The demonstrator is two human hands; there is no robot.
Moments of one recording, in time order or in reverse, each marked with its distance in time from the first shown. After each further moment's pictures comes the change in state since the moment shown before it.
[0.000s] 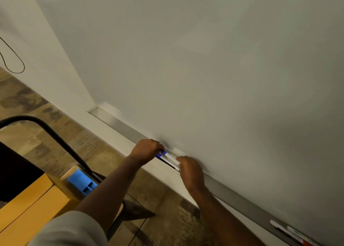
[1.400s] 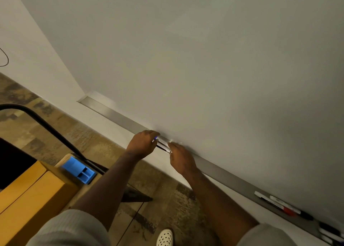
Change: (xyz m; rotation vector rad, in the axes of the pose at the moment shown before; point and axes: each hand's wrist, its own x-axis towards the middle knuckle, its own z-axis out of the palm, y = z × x) left_hand -0.026 0.047 0.016 -0.100 0.149 -0.077; right_hand -0.019 0.014 -0.002 0.006 -0.187 -0.064
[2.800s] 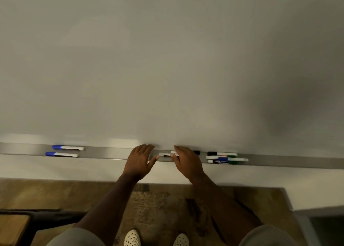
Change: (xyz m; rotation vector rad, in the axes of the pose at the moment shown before) left_hand -0.039 0.354 0.085 -0.088 -0.170 0.276; right_hand -0.302 0.229 -0.120 -0.111 0.423 0.374
